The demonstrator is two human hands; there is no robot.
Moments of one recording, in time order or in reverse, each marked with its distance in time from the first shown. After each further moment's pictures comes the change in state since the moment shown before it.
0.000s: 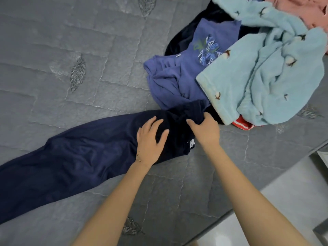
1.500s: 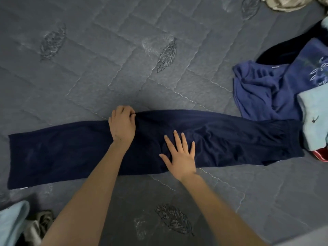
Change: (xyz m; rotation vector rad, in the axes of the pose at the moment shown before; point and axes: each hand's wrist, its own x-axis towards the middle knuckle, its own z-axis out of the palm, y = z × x) left_hand -0.028 -0.237 -0.214 0.353 0.371 -0.346; right_hand -0.167 -0.071 0.258 -0.726 -0.444 -0.621
